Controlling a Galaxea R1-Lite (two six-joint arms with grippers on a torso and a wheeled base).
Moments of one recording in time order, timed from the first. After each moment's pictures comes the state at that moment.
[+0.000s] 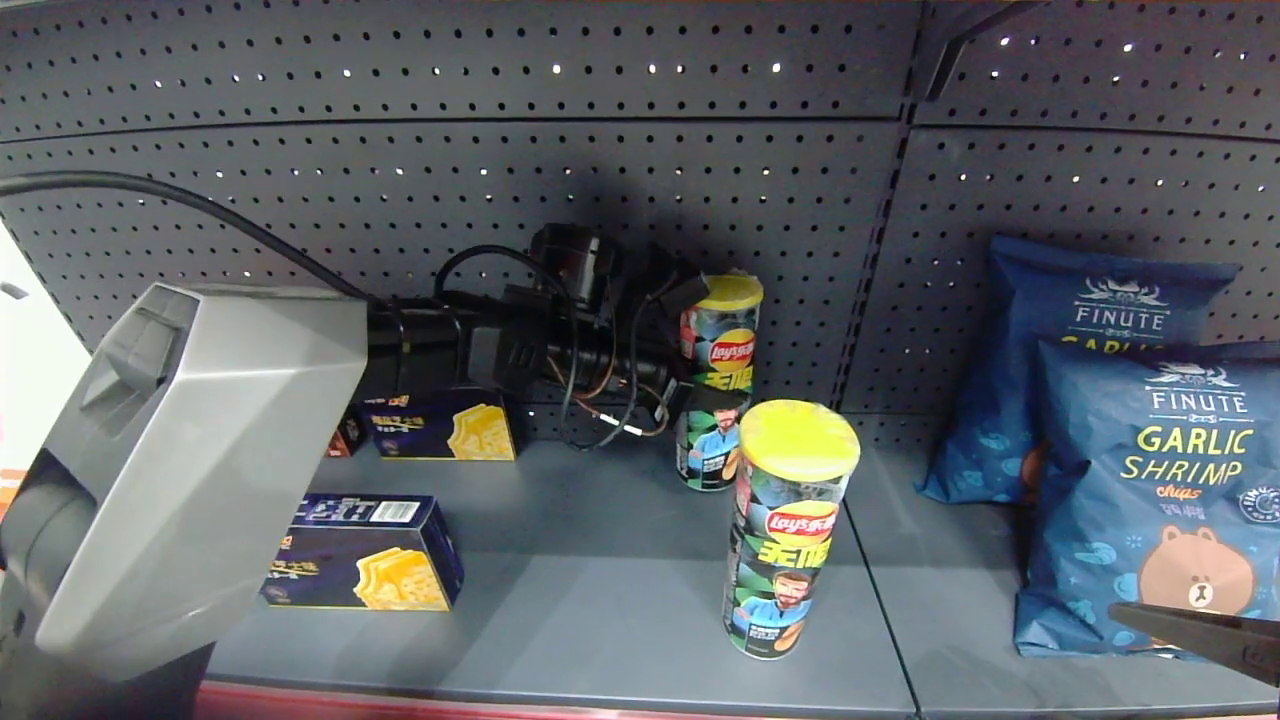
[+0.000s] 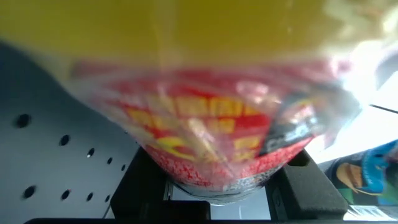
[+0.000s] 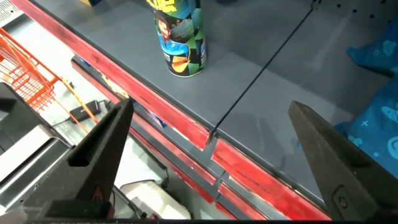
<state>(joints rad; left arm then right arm) -0.46 2.34 -1.94 0.12 -0.69 0.38 0.72 0.86 -0.38 -0.17 -0.05 0.08</state>
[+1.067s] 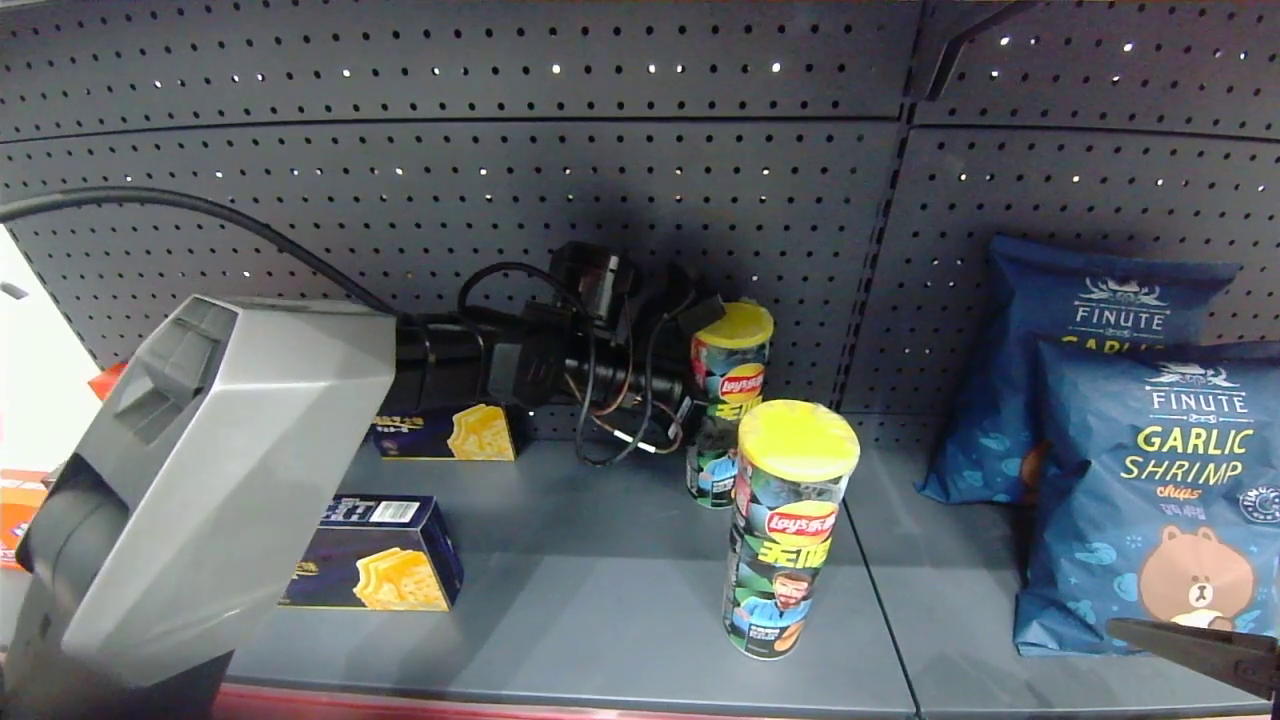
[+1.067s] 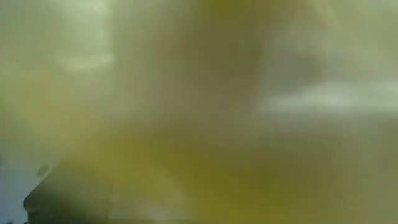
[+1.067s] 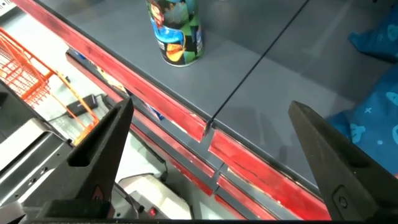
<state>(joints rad) -0.49 2.35 -1.92 0.11 -0.69 0.38 0.70 0.88 -0.35 -0.17 -0.04 0.08</state>
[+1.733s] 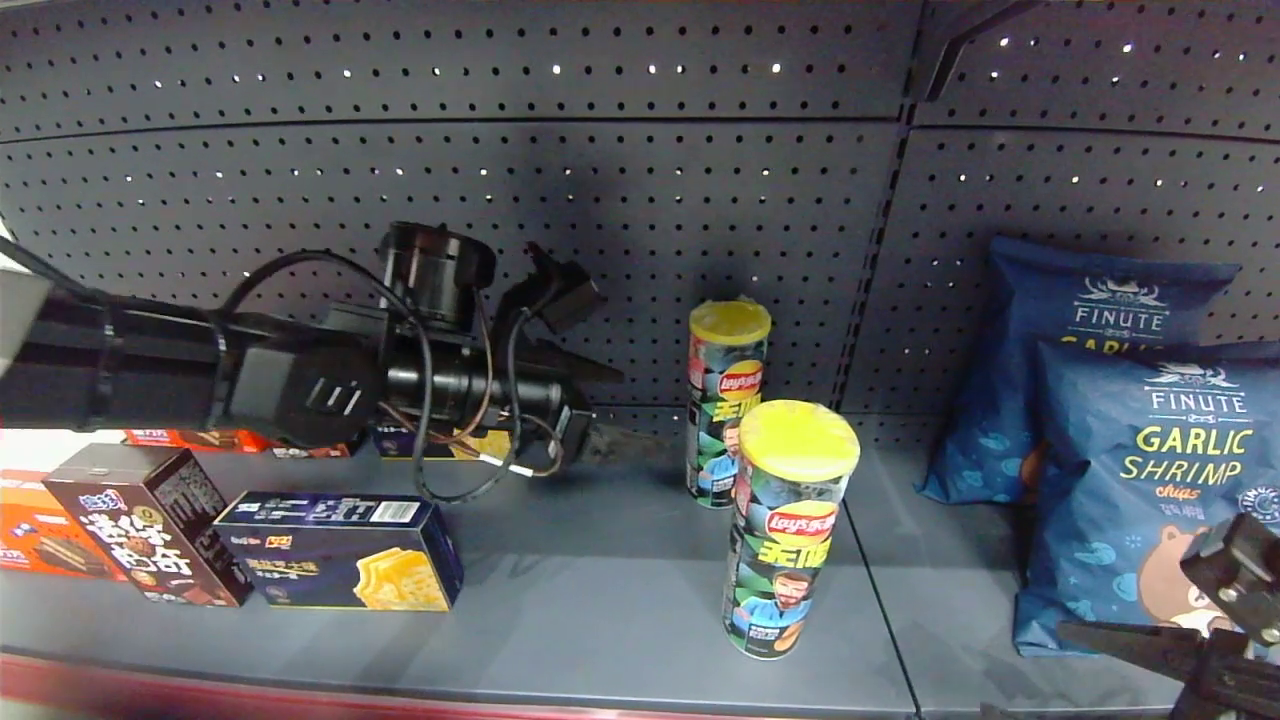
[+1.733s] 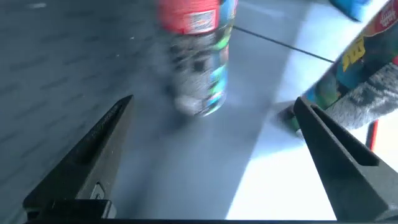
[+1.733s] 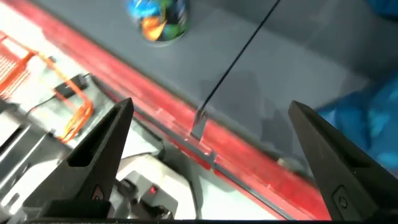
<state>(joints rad) -0.37 1.93 -1.31 -0.11 -0.64 0.36 0.65 1.05 -0.38 -0.19 -0.05 0.10</state>
